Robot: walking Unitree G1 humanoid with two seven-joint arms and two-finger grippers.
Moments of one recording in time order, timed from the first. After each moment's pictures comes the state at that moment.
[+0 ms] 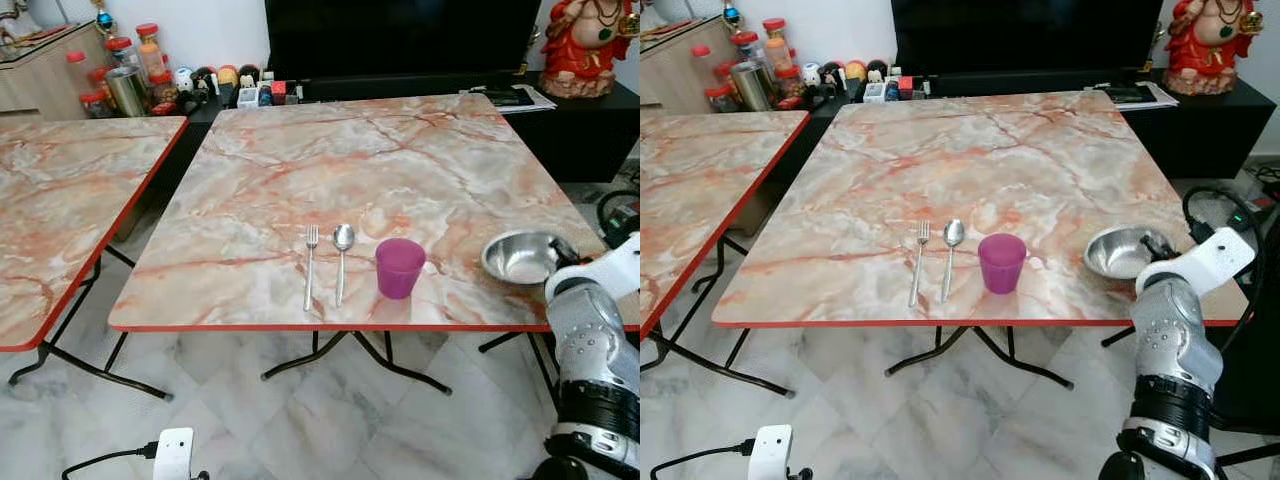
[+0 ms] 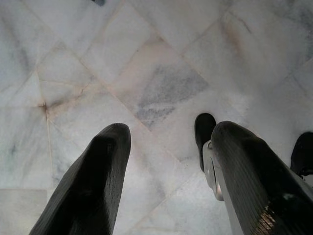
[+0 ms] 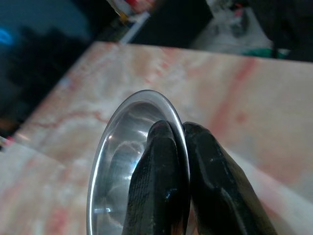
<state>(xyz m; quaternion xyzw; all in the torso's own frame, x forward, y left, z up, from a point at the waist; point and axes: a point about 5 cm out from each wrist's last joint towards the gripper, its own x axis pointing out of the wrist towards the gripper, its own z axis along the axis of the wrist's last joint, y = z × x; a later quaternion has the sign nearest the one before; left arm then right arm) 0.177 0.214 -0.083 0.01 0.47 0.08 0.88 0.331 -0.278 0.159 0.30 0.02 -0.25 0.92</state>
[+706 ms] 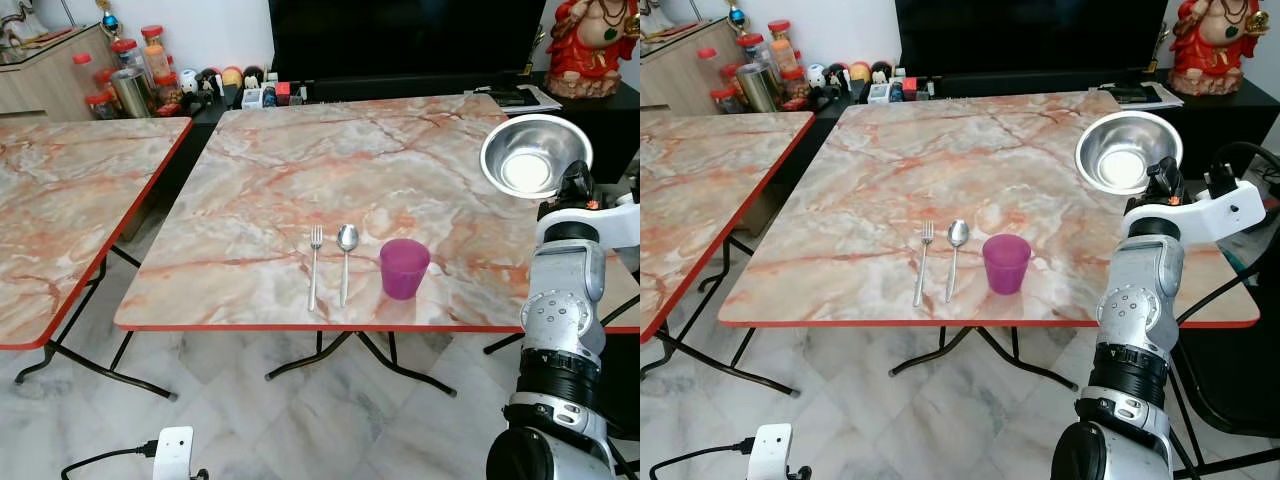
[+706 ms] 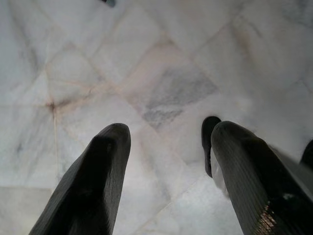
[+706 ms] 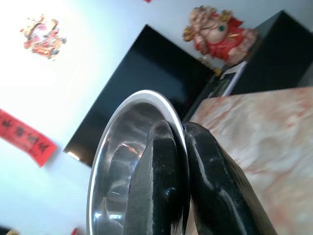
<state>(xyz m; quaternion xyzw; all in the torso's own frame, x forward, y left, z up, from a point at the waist) 0.175 0.214 -0.084 0.02 0.47 0.08 0.88 0.345 -0.247 0.214 0.39 -0.18 -0.15 0.89</state>
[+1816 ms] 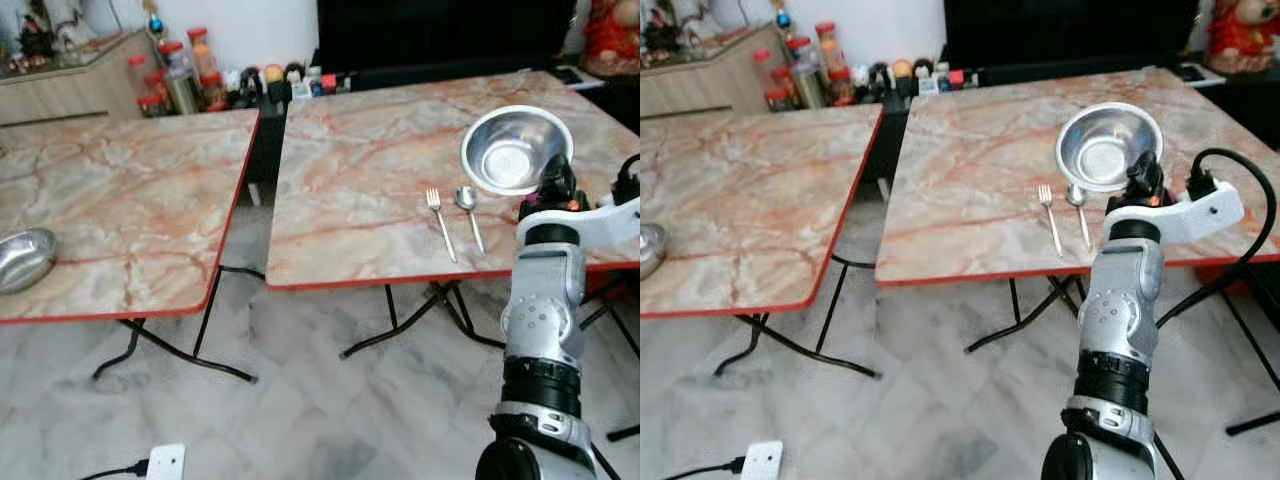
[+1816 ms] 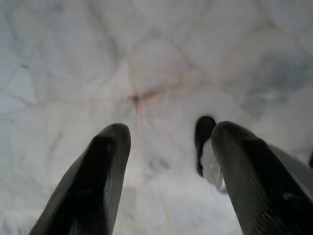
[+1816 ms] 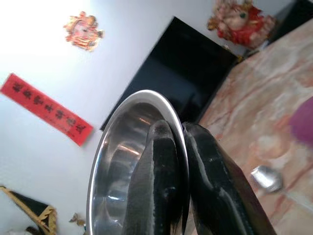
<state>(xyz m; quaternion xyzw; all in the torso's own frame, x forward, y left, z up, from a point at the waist) 0.169 0.215 -0.086 0.00 0.47 0.09 0.88 0.343 -0.230 0.214 0.39 -0.20 -0.11 0.89</state>
